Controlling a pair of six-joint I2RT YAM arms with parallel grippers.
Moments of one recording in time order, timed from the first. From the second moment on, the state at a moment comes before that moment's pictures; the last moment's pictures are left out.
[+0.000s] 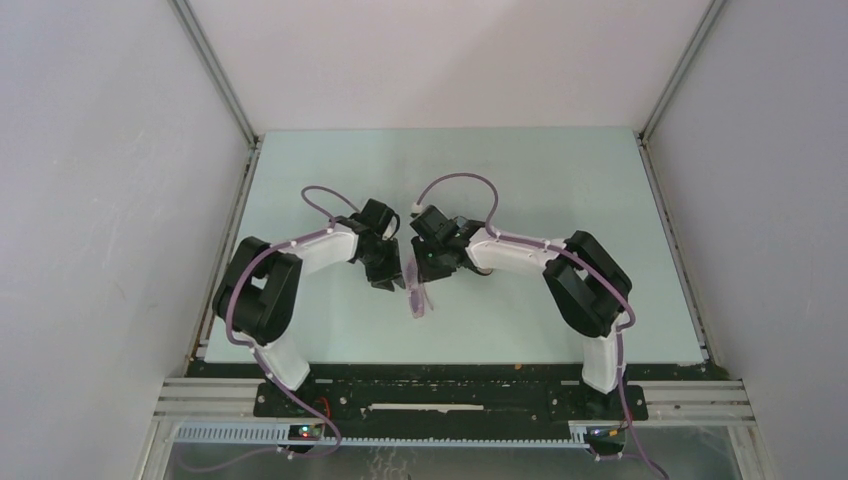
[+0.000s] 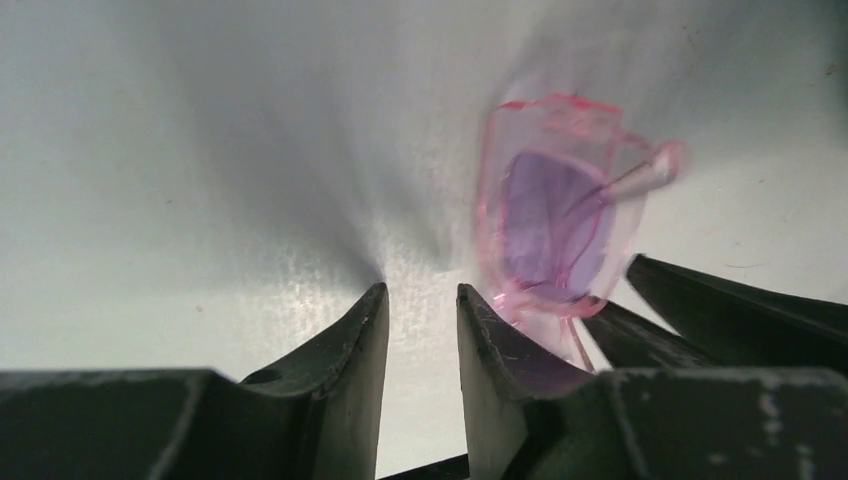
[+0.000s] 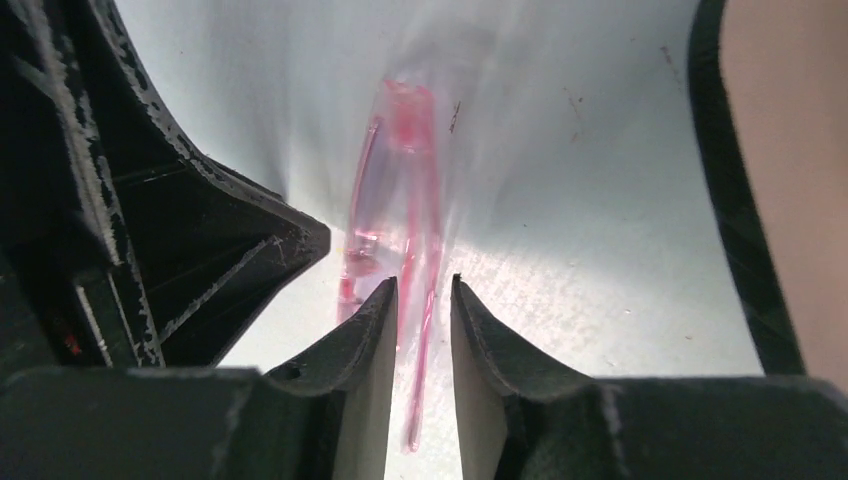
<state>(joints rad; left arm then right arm) -0.46 1.72 1.00 -0.54 0.20 -0.63 0.85 1.96 1.36 -0.42 -0.02 0.55</state>
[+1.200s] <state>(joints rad) -0.35 1.49 1.00 -0.67 0.06 -0.62 0.87 1.99 1.34 -0.36 -0.03 0.65</state>
